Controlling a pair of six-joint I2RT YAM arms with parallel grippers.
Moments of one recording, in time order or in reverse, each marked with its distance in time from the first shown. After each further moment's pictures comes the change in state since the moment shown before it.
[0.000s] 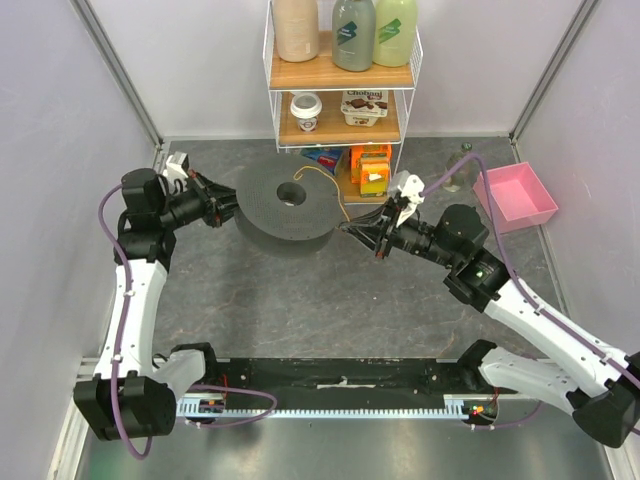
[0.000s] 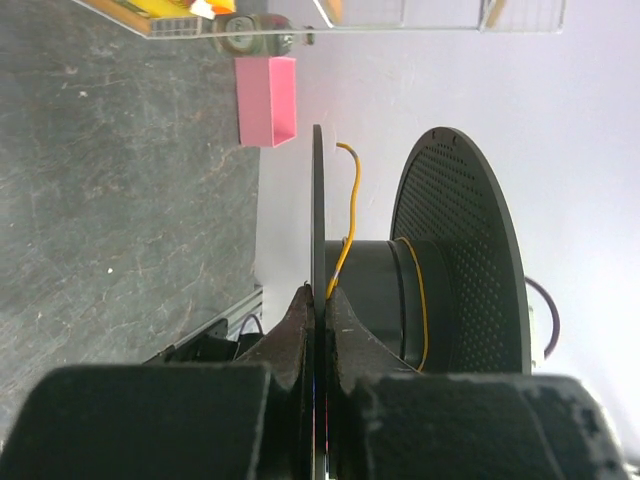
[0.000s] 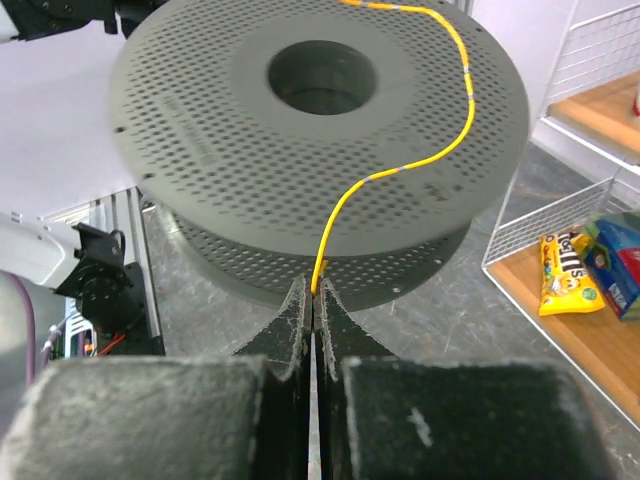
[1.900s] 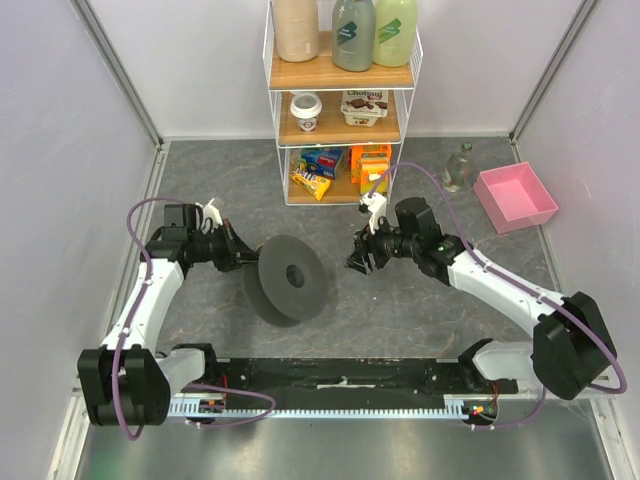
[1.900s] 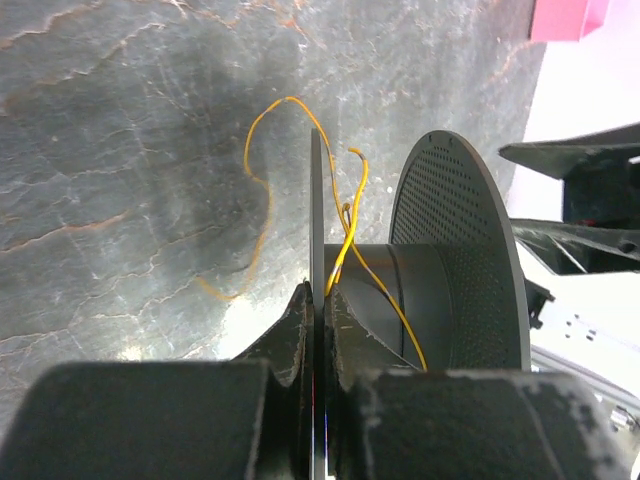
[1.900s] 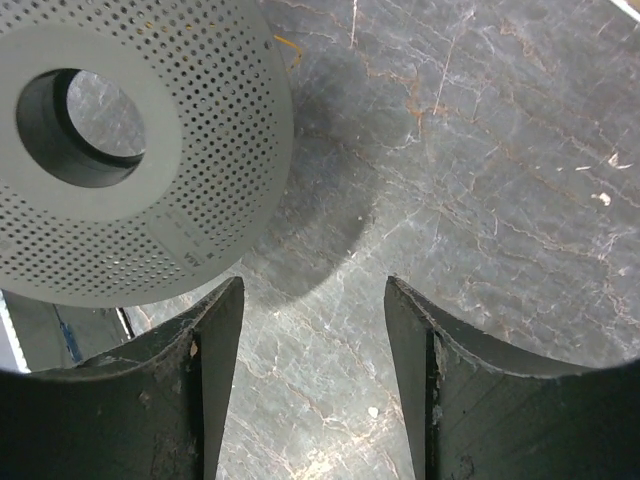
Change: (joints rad) left arm -0.076 0.067 -0.224 -0.344 -0.245 0.702; right arm -0.115 0.325 -0.054 -0.268 -0.072 -0.097
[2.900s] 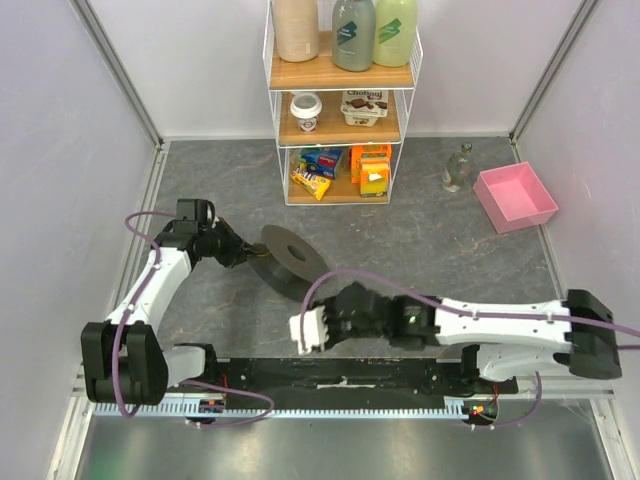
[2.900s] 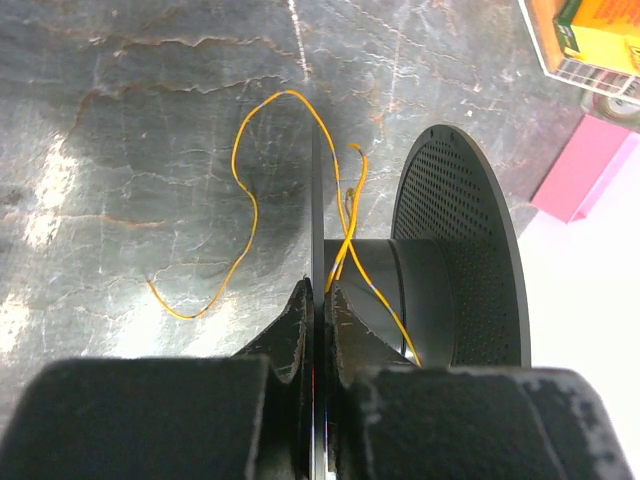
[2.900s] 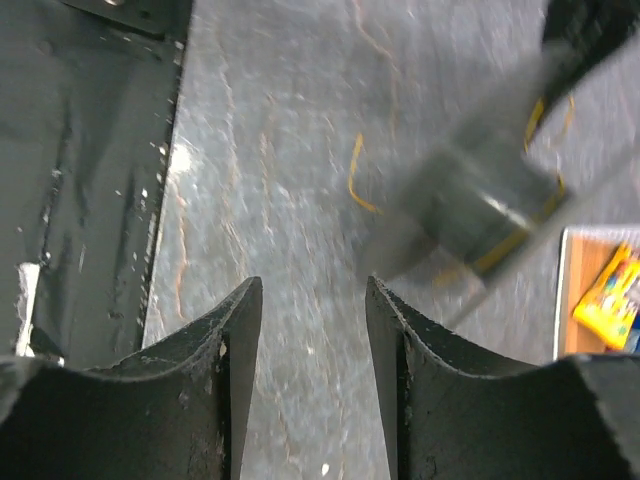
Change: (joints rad) left arm -0.043 0.101 0.006 0.077 -0.242 -0.388; right arm 0.710 -0.103 0.005 -0.090 0.464 -0.569
